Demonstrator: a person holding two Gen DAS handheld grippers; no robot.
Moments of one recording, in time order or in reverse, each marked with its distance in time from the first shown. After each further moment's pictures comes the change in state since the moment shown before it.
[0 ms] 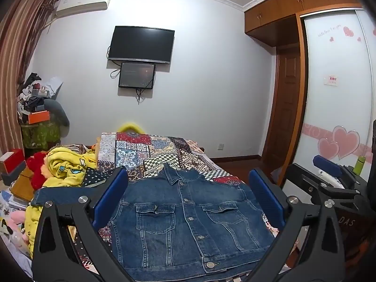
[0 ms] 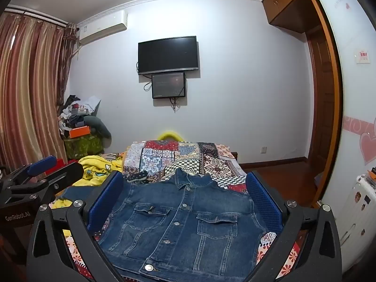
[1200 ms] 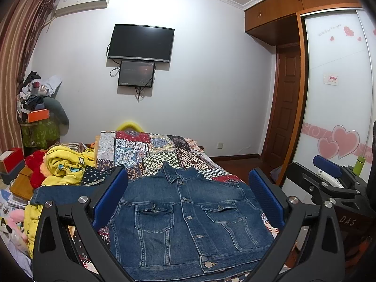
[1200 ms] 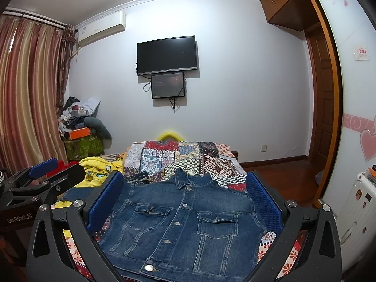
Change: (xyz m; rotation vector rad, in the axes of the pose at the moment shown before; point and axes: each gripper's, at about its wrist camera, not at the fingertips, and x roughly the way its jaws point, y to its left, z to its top) left arm 0.000 0.002 0.000 -0.006 0.007 -0.006; right arm 0.000 -0.004 0.002 0.011 0.004 0.002
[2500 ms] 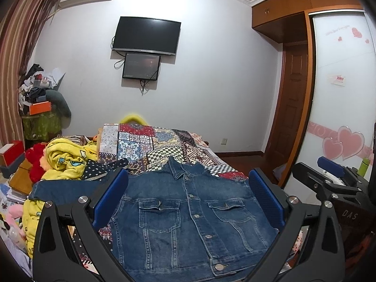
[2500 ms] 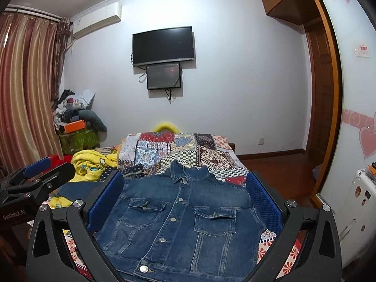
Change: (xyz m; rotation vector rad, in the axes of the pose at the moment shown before) left arm 0.029 0.021 -0.002 -0.027 0.042 0.022; right arm 0.025 0.001 -0.004 0.003 0.061 -0.023
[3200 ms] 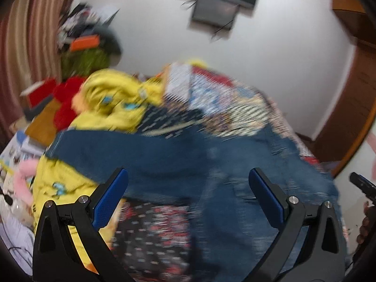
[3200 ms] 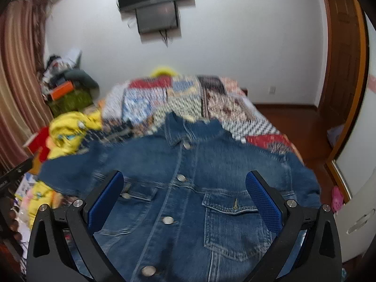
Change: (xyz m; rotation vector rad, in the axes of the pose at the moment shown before) left arm 0.145 0.228 -0.065 -0.245 0.316 0.302; right arm 0.182 -0.018 -0.045 0.040 0.373 0.023
